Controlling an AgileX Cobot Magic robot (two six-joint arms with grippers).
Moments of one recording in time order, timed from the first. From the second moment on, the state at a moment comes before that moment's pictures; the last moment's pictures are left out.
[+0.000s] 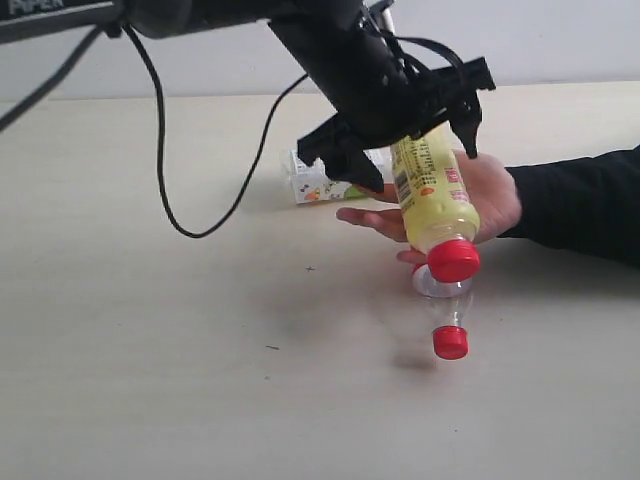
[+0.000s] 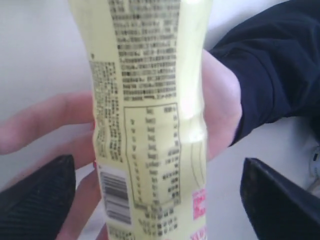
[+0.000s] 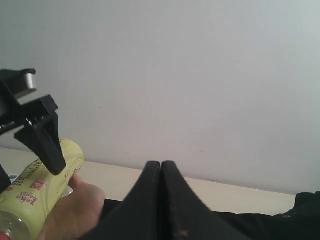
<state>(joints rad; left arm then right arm) -0.64 2.13 -1.85 -0.37 0.89 -0.55 0.14 0.01 -0.01 0.13 -0.02 -0.26</state>
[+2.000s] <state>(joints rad) -0.61 1.47 -0.62 -0.12 -0.78 0.18 0.14 0.01 -0.01 0.13 -0.02 -0.26</state>
